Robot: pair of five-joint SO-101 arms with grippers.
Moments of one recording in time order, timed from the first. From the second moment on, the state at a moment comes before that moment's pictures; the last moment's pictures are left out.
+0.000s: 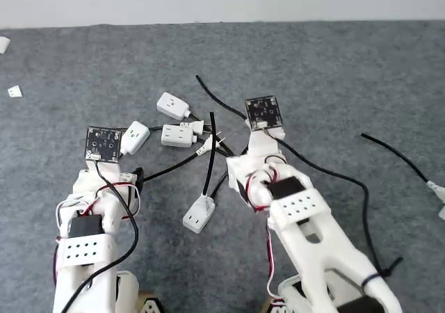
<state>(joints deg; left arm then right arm) -12.2 -53.1 77.8 35.6 -7.6 -24.5 -27.1 54.3 32.7 -11.1</state>
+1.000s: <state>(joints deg) -12.2 -53.1 77.8 35.6 -7.6 -23.1 -13.9 46.2 30.8 -11.3</state>
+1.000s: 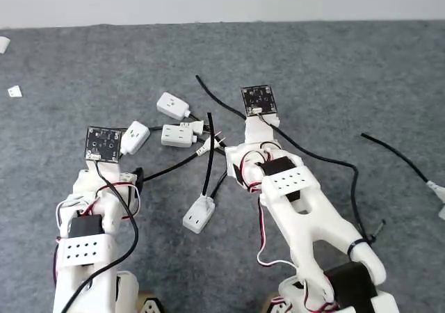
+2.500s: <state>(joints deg) -12.2 -53.1 77.8 35.6 -7.6 -9.4 -25.1 41.5 46.5 -1.9</state>
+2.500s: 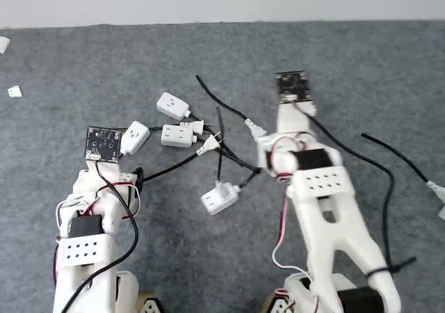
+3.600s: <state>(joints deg) -12.2 -53.1 77.8 35.6 -7.6 48.9 -16.8 20.5 47.9 15.2</state>
